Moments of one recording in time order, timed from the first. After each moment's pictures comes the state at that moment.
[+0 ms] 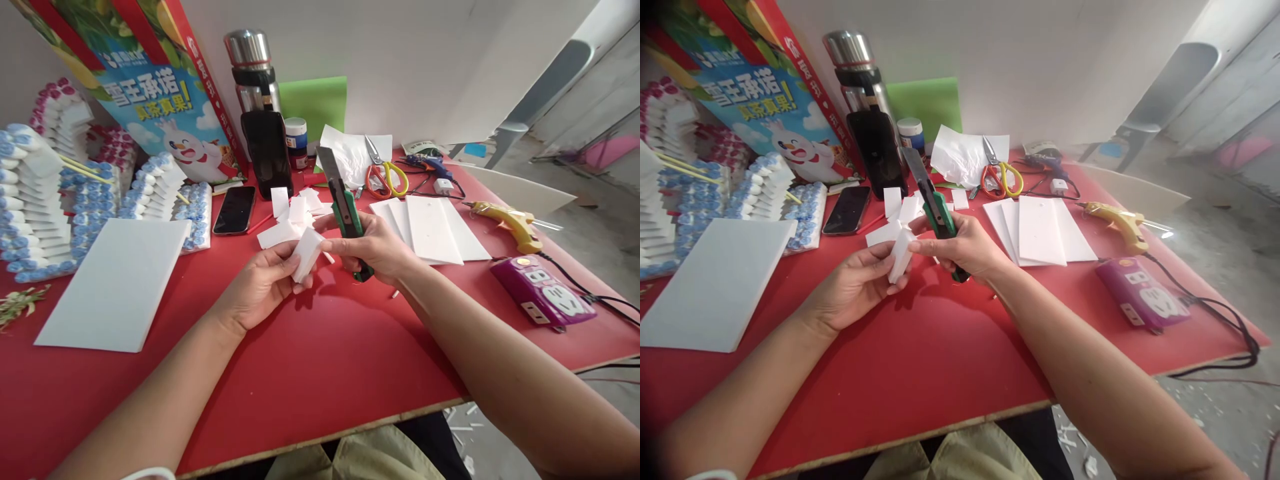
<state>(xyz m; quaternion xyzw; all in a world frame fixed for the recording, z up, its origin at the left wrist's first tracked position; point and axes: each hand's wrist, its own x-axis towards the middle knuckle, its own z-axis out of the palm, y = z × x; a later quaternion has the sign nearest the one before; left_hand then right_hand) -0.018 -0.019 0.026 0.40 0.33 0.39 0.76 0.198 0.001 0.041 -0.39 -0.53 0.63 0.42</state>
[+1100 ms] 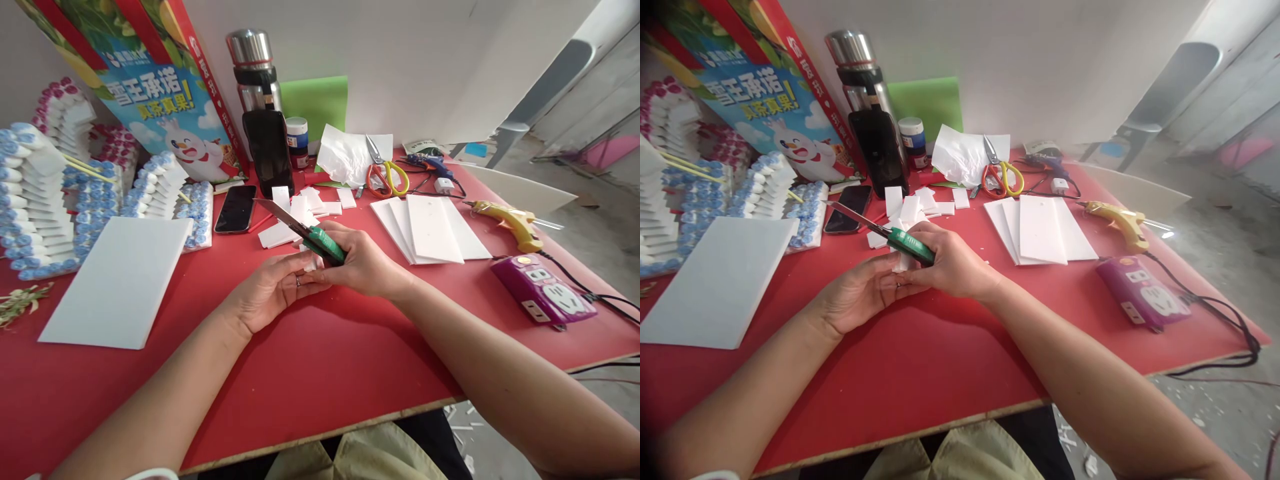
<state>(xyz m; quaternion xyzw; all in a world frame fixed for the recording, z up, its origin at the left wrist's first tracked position) -0.011 -0.025 0.026 0.34 0.35 0.36 0.79 0.183 -0.008 0.035 -0.31 -0.74 0.45 0.40</state>
